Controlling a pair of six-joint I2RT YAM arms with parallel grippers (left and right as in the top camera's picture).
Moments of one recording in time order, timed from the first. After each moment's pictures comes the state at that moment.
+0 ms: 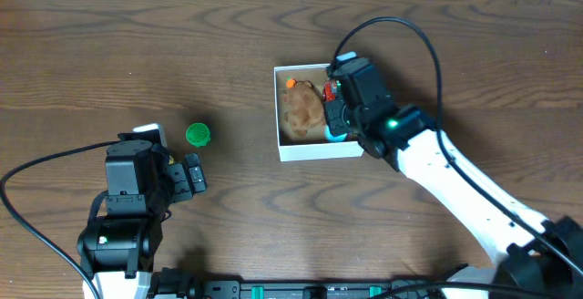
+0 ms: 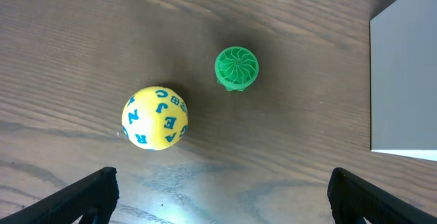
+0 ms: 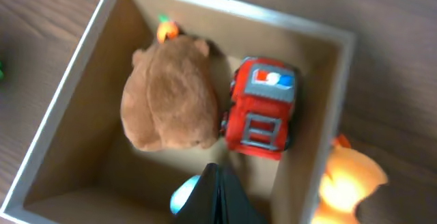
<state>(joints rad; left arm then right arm) 0.01 0.77 0.75 -0.87 -0.04 -0.20 0.58 1.57 1.15 -0.49 0.11 0.21</state>
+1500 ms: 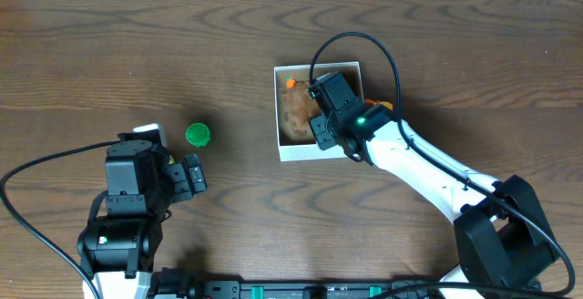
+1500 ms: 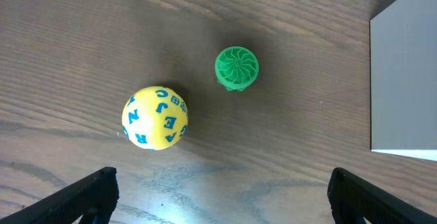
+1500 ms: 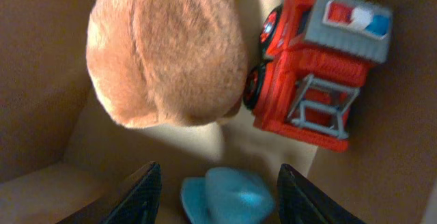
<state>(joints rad) 0.01 0.77 0.75 -0.87 -0.04 -0.20 0.62 1.73 1.15 -0.50 0.13 0.19</state>
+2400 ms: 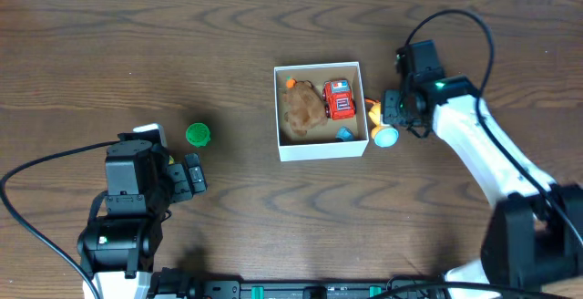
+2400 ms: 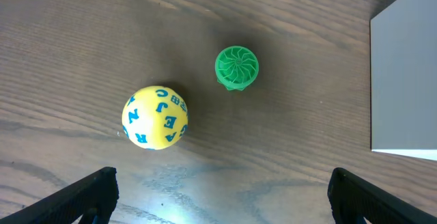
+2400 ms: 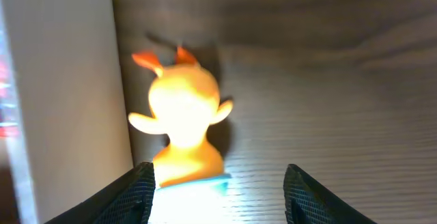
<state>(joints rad) 0.01 0.77 0.75 -0.87 -0.04 -0.20 0.24 1.70 1.20 -0.74 0.08 0.29</state>
